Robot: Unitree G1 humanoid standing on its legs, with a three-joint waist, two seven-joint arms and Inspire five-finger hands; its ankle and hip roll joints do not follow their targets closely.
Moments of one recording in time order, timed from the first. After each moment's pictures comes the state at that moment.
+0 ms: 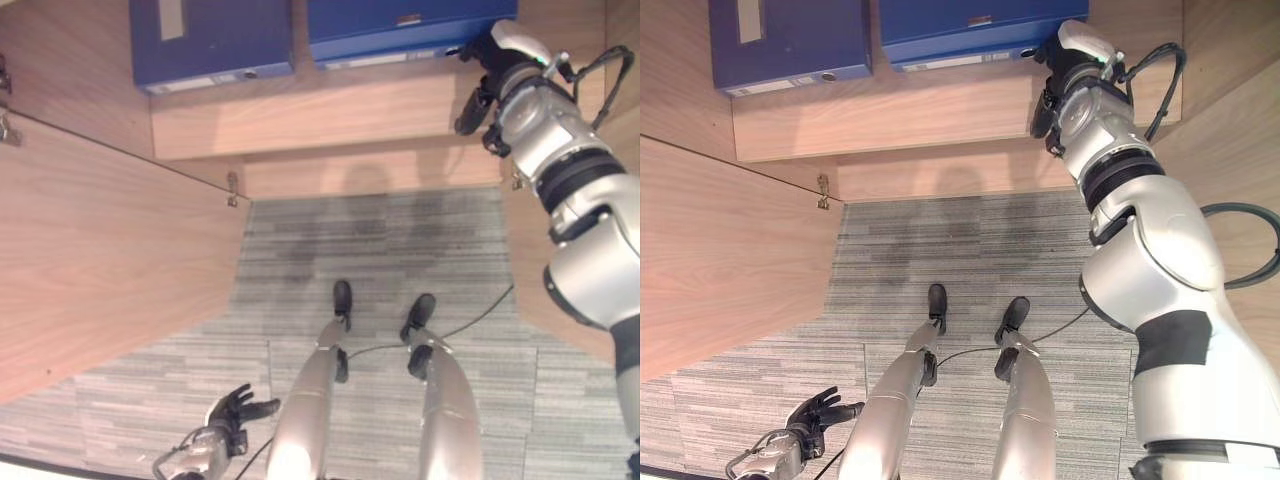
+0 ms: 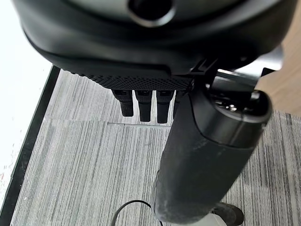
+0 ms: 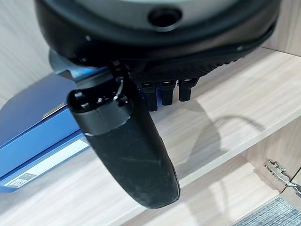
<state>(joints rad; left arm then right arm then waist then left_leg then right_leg) -0.14 0.33 -0.24 1.14 -0.53 -0.07 0.03 -1.65 -0.52 1.02 1.33 0.10 0.14 -0.06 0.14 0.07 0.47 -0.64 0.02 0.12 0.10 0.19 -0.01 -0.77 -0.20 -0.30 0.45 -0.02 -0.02</state>
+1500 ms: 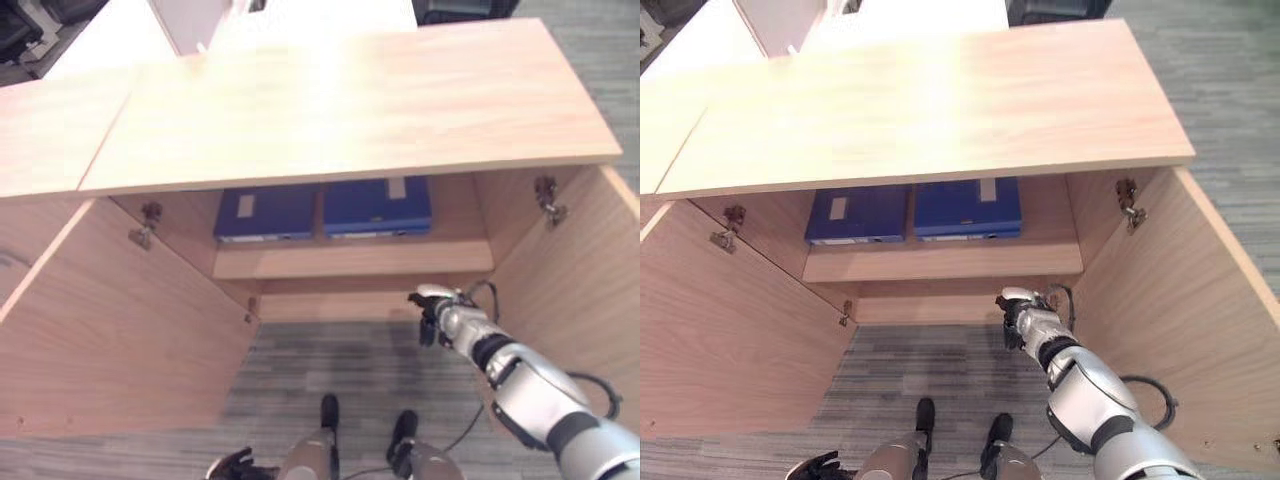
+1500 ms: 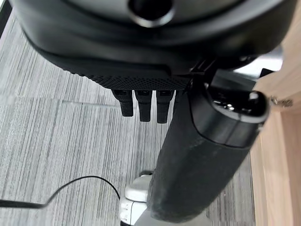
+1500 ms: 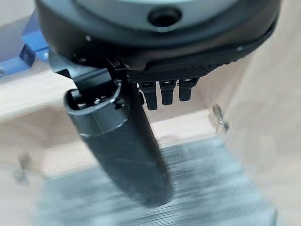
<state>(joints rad) -0.01 0.26 -0.17 1.26 -0.29 -0.03 0.01 -0.78 -0.29 0.72 1.27 -0.28 0.10 0.08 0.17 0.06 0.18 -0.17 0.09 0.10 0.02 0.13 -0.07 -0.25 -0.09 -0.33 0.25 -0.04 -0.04</state>
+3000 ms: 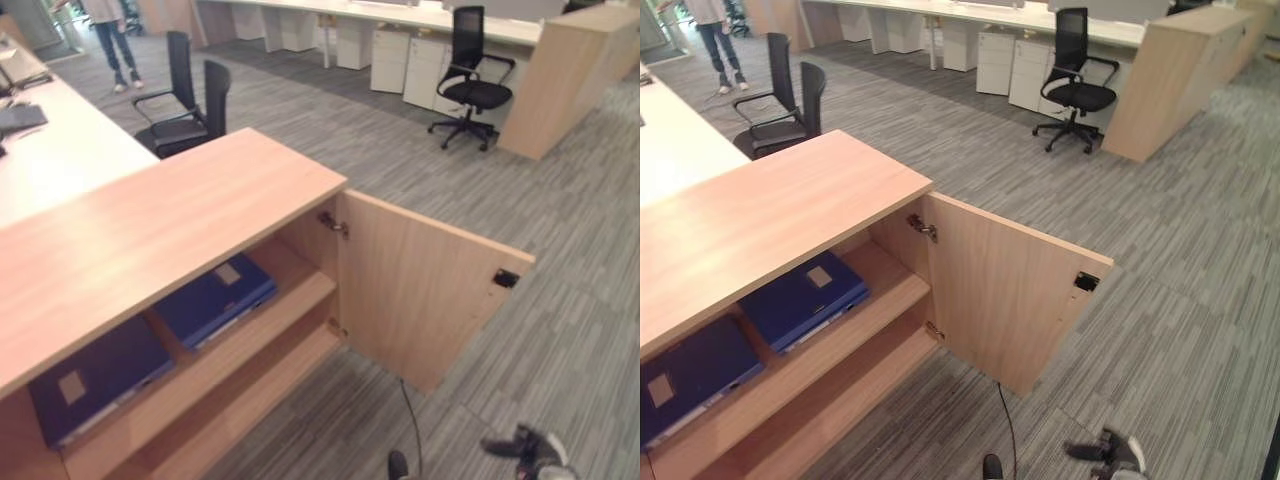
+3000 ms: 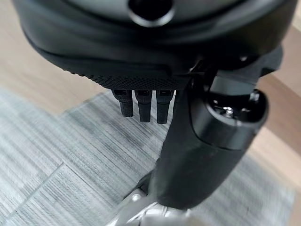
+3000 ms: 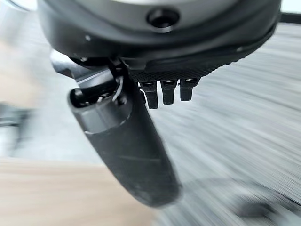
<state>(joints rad) 0.07 0.23 0.01 1.36 -0.03 -0.03 0.04 0.07 -0.53 -0.04 0.78 0.22 -0.01 -0.13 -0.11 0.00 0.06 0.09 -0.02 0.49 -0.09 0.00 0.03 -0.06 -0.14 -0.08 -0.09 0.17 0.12</state>
